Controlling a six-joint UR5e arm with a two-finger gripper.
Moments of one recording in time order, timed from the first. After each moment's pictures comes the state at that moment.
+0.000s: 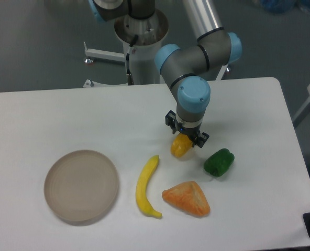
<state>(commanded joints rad) 2.28 -1.99 -1.60 -1.17 1.62 1.10</state>
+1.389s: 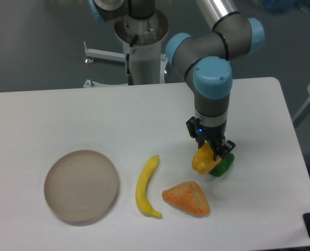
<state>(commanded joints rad) 2.28 -2.05 -1.29 -1.19 1.63 1.23</state>
